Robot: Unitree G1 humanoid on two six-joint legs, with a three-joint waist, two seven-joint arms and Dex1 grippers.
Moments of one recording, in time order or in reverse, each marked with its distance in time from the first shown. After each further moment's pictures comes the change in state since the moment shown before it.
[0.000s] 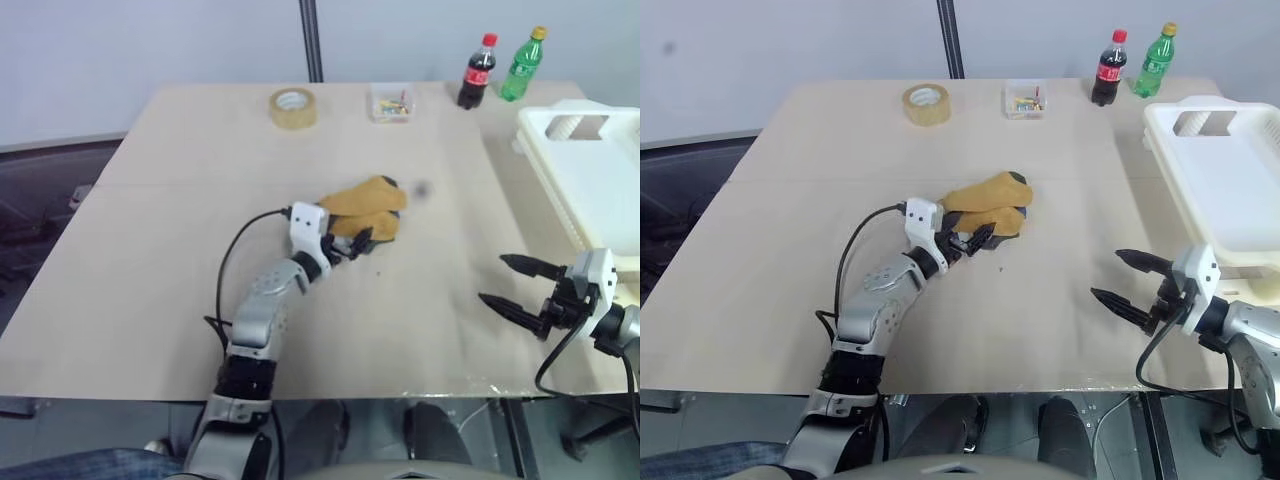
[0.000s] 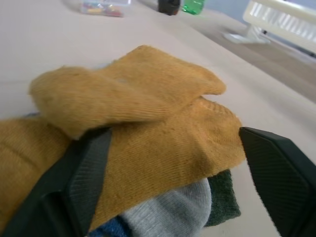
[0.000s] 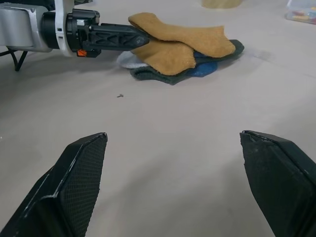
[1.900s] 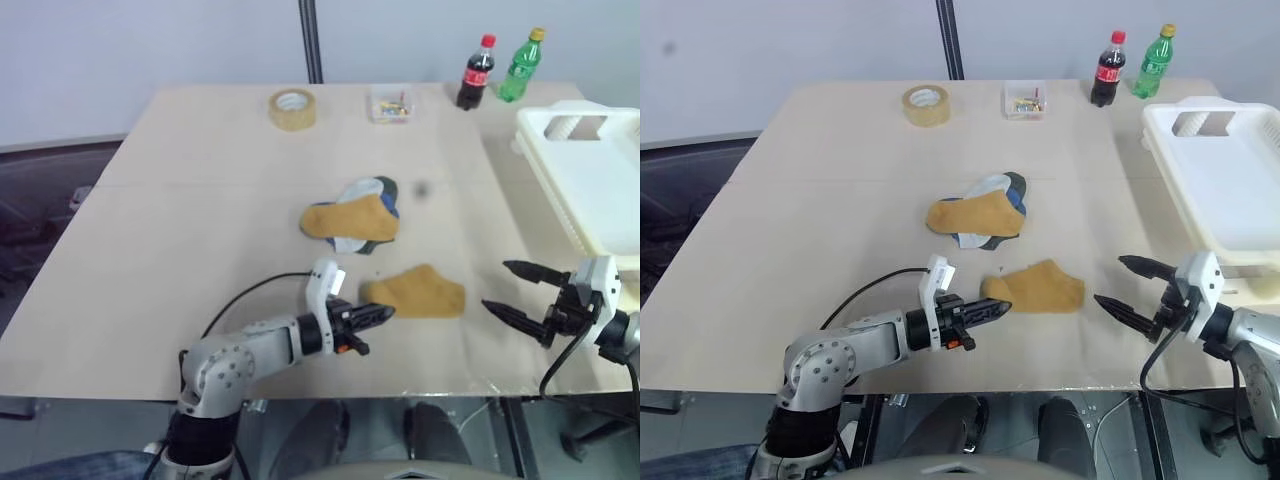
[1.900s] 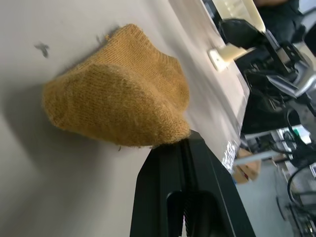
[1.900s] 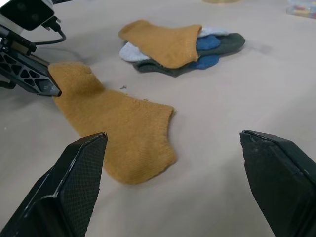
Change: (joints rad) left arm 0.239 0.172 -0.028 -0.451 -0.652 0.743 0.037; right arm 0.052 -0.021 -0.011 -0.011 0.015 -0.020 0.013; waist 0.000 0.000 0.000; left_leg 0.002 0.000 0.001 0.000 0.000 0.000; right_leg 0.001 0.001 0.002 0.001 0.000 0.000
